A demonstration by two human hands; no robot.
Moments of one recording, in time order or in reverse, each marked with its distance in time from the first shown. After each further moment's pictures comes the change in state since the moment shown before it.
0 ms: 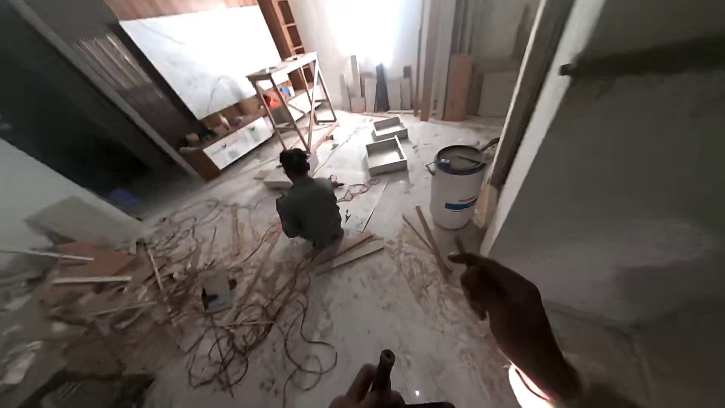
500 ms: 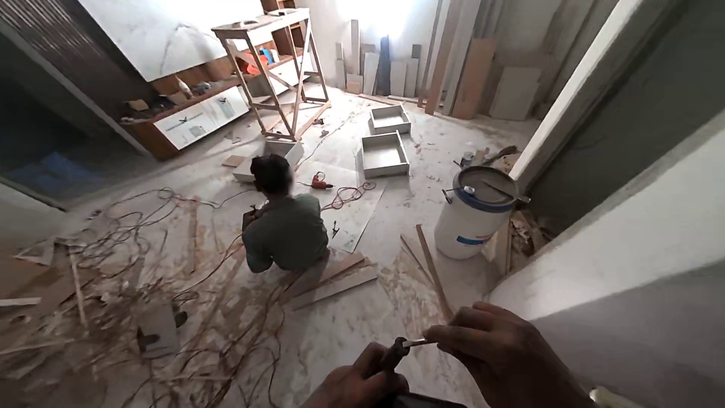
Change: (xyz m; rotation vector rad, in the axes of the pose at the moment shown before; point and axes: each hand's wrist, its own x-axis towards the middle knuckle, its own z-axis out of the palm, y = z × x) left_hand 0.328 -0.185 -0.243 0.082 -0.185 0.076; right_hand 0.345 0.140 0.082 -0.723 -0.468 -0.368
